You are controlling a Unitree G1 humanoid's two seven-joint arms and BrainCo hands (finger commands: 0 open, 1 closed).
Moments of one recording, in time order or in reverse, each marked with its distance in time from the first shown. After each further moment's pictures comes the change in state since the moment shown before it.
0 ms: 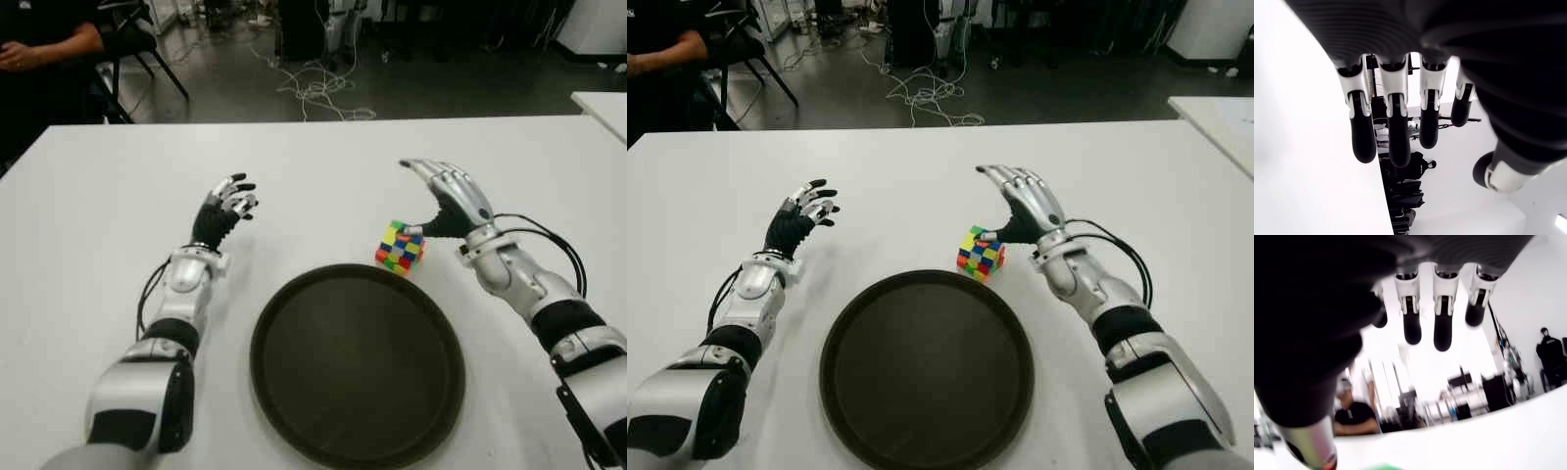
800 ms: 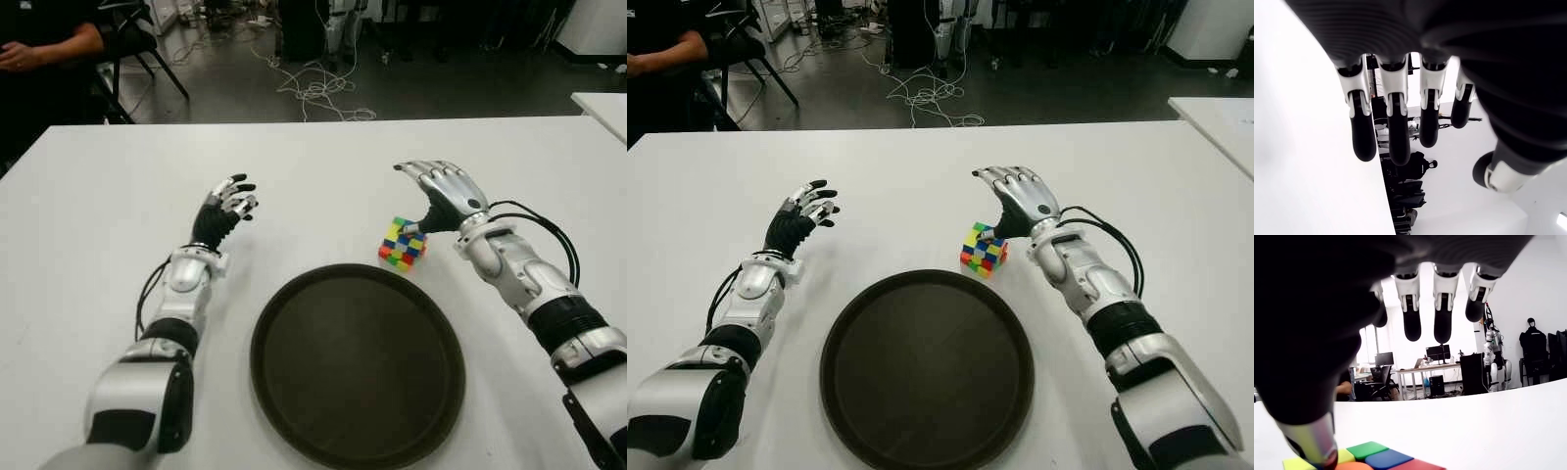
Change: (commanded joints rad) left arm 0.000 0.000 0.000 0.001 0.004 0.003 0.002; right arm 0.049 -0.015 0.032 -0.186 -0.022 0.262 0.183
